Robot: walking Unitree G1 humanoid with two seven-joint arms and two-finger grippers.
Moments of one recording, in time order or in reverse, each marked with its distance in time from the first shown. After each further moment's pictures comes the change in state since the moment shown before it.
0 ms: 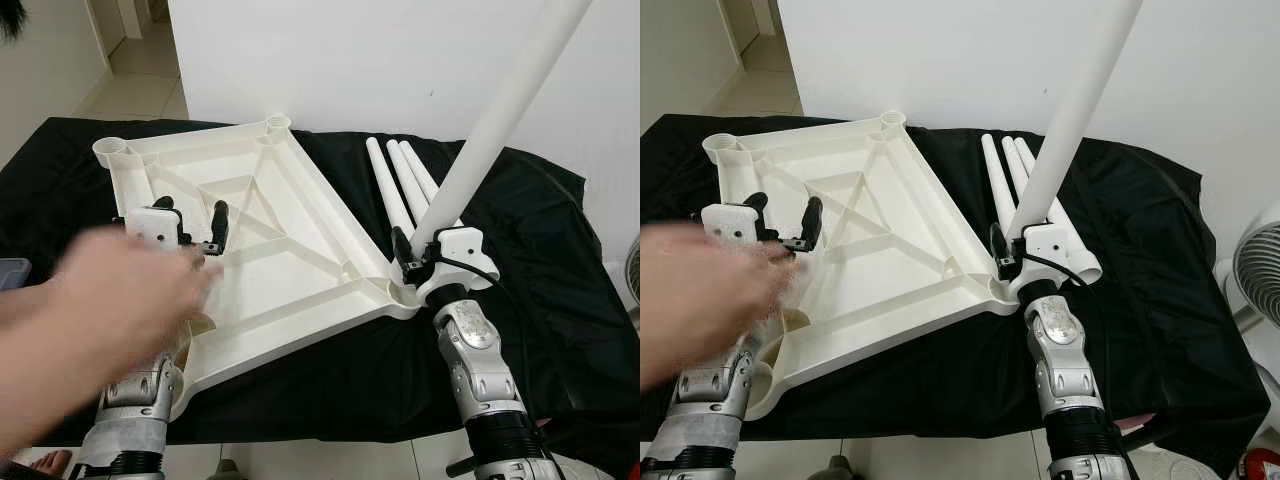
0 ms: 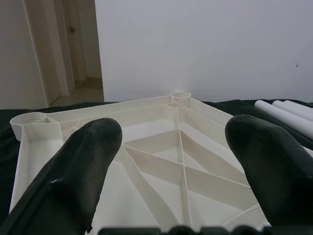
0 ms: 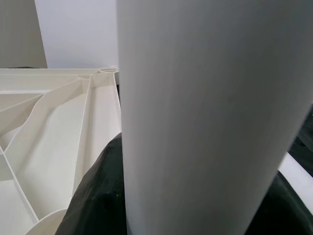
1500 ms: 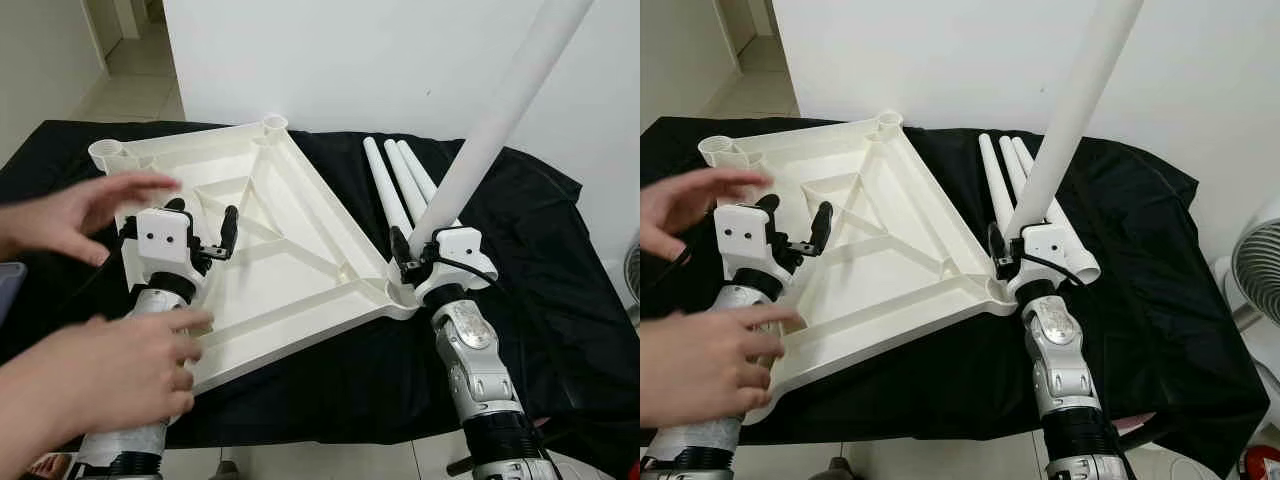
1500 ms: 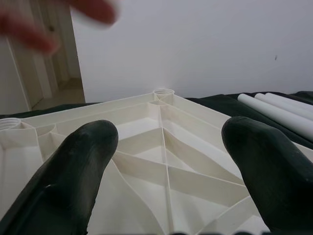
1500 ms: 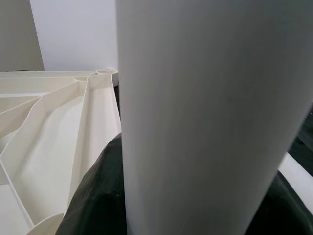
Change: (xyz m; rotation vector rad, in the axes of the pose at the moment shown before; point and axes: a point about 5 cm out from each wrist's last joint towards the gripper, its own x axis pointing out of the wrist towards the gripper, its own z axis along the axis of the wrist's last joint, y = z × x) left arm 0.000 -0.001 -0.002 0.015 0.014 -0.025; right arm 0.000 0.002 0.000 0.010 -0.006 -0.002
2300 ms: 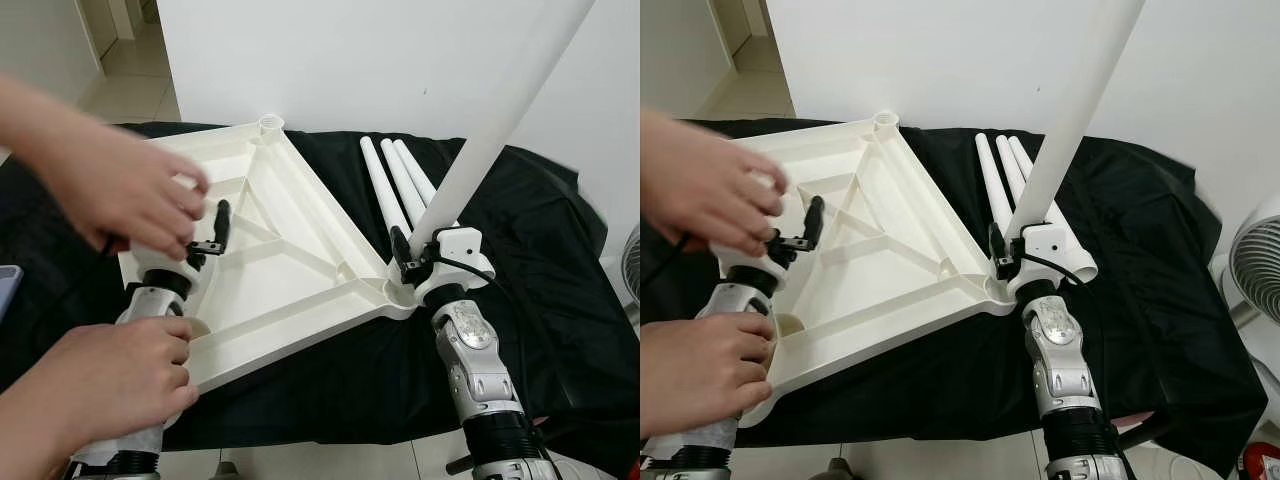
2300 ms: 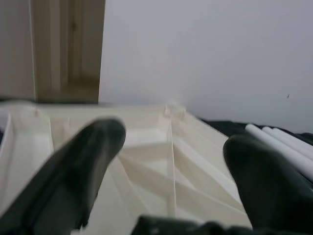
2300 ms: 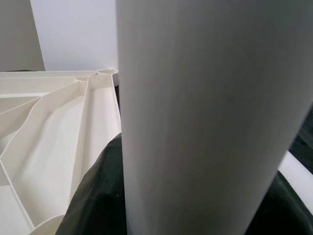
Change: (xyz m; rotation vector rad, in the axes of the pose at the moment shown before) left arm 0.000 0.004 0.002 0.005 -0.007 0.021; right arm 0.000 0.001 0.000 0.003 0.000 0.000
